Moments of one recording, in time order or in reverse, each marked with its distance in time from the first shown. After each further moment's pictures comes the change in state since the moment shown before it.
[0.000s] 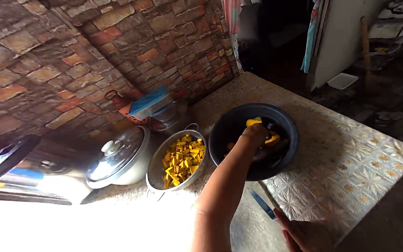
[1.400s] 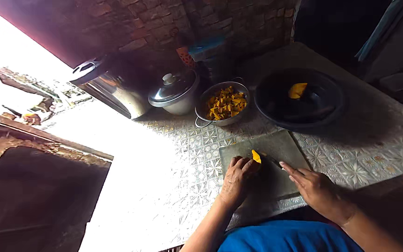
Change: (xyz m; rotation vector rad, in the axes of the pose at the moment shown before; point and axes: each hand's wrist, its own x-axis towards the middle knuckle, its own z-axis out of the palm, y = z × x) left_hand -0.300 0.025 0.248 -0.385 0.925 -0.187; right_hand 0.014 -0.049 0.010 -0.025 -0.113 -0.251
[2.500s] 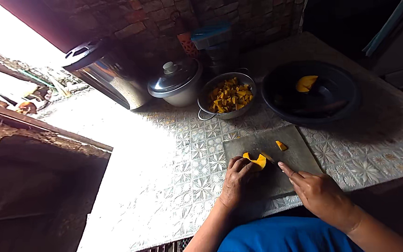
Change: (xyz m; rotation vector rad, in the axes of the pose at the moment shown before) left_hand -0.026 -0.016 0.008 -0.093 0.245 0.070; right_hand 0.009 -0.031 -0.002 -0.090 -0.077 -0.042
